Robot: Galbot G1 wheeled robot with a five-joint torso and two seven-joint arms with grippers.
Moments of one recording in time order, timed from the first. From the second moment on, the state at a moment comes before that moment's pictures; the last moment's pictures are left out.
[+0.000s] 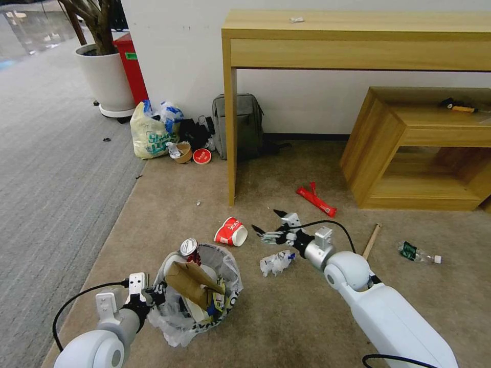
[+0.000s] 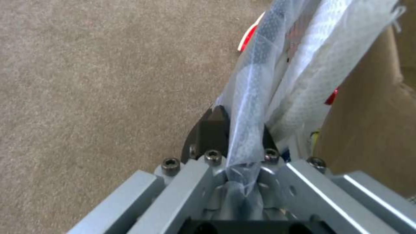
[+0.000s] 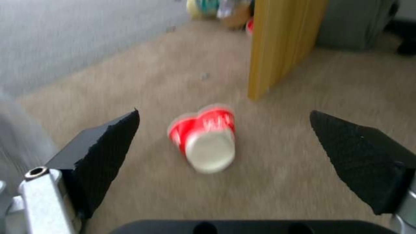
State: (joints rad) left arm 1.60 -1.39 -0.72 -2.14 -0.44 0.70 0.06; right arm -0.91 1.07 0.13 1.48 0.43 -0.16 -0.42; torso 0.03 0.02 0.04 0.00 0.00
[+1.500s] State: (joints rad) left arm 1.61 -1.39 -0.71 -2.11 -0.43 0.69 0.06; right arm -0.55 1.29 0.04 0.71 -0.31 -0.08 -0.80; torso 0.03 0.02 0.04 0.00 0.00
